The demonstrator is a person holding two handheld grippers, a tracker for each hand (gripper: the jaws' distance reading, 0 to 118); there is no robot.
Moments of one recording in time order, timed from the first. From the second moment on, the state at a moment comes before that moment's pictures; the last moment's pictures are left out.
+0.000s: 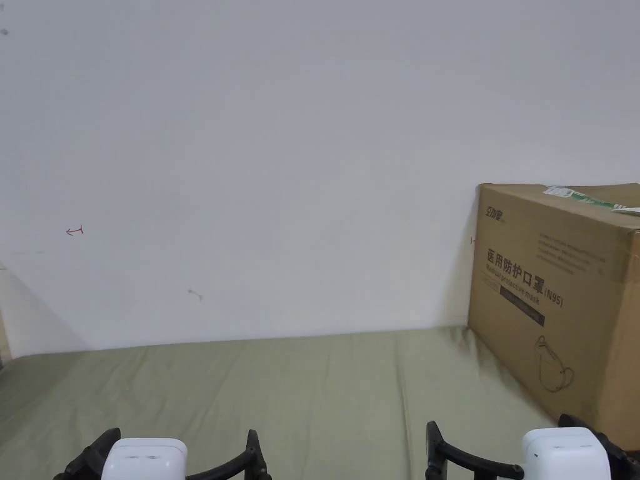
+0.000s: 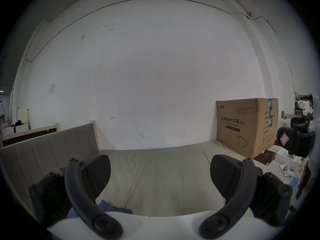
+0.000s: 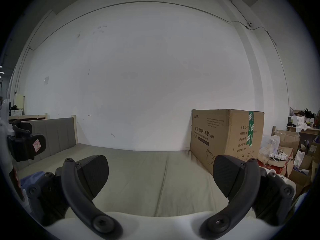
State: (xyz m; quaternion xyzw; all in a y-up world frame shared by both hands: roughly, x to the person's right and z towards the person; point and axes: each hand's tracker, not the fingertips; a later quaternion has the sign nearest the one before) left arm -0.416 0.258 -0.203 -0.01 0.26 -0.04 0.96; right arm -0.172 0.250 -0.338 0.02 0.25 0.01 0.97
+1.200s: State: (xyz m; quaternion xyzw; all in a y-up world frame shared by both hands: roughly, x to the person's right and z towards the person) left arm -0.509 0.266 0.051 -0.09 0.55 0.01 0.83; right arm -0.293 0.244 -0.262 -0.08 0.46 -0.03 0.88
